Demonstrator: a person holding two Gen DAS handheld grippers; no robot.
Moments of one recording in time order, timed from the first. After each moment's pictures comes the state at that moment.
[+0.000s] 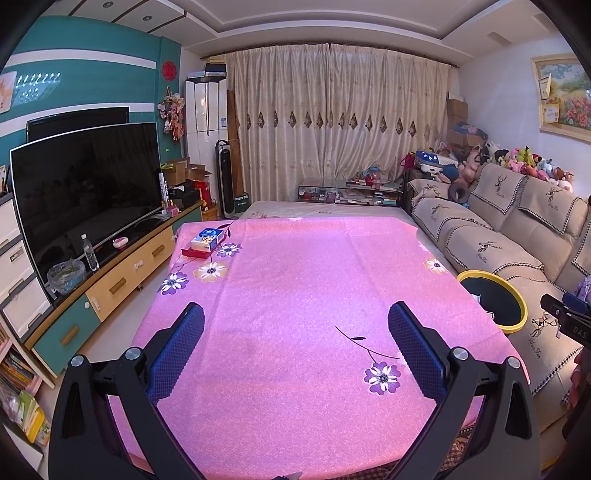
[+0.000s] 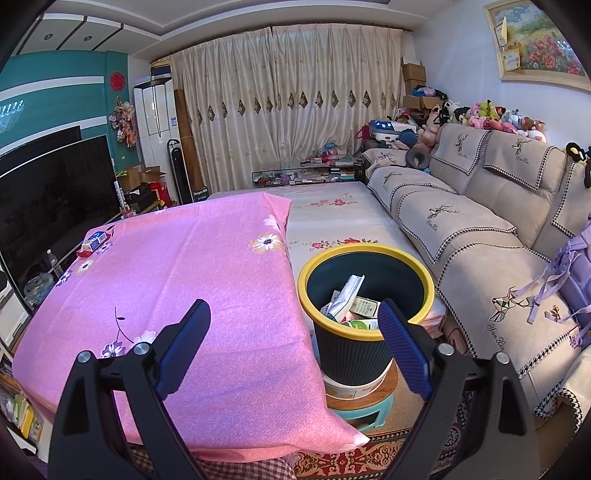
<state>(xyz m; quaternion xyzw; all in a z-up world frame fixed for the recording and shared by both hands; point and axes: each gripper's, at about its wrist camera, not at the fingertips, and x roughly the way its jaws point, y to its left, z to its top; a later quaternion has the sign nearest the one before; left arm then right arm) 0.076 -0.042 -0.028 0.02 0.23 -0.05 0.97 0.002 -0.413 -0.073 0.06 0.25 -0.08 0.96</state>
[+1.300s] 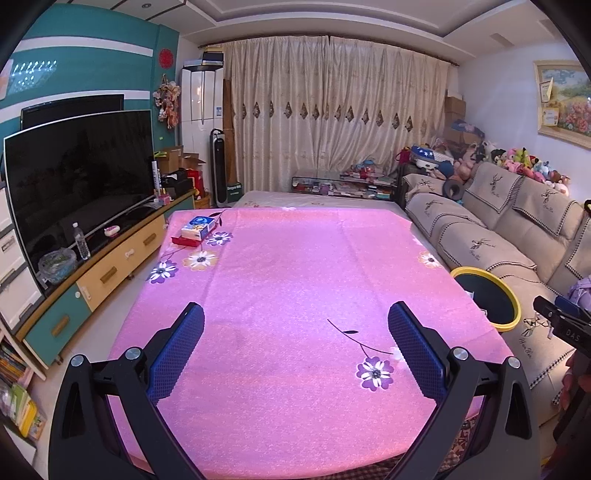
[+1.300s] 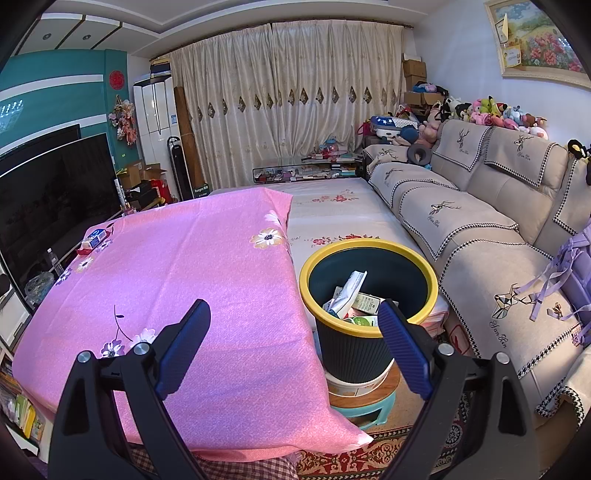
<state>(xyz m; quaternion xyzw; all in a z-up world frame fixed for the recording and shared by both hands) 0.079 -0.046 -0.042 0.00 0.25 -0.06 0.97 0.006 -0.406 -0.082 0.07 0.26 -0.08 0.96</state>
